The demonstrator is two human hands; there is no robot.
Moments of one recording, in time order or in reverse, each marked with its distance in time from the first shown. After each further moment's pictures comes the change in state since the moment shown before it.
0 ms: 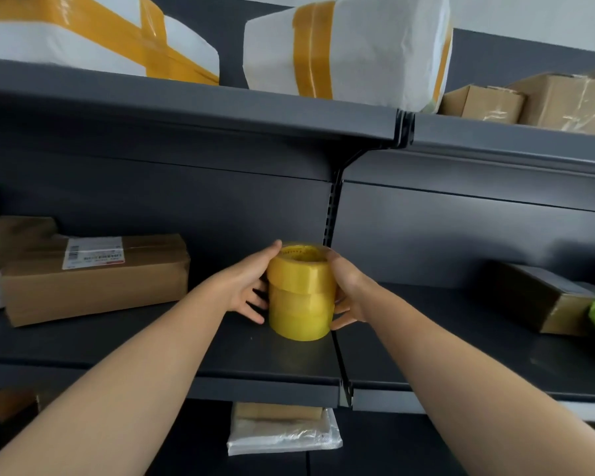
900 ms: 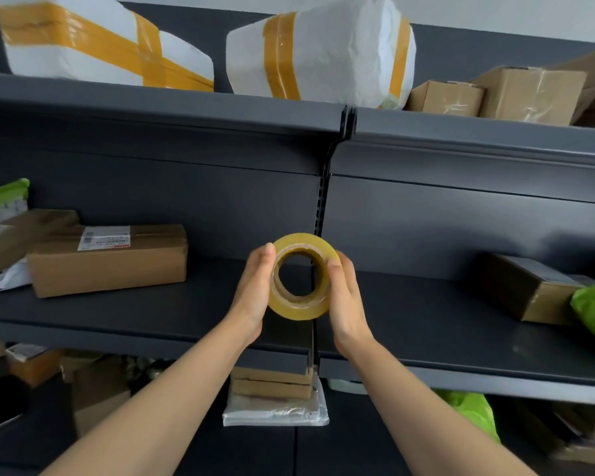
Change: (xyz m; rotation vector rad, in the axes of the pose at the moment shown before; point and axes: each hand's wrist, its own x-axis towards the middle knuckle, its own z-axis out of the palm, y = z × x) left_hand -0.047 -0.047 0.085 -0.283 0.289 0.591; right_hand -0.035 0.079 -0.011 0.206 0.116 -0.737
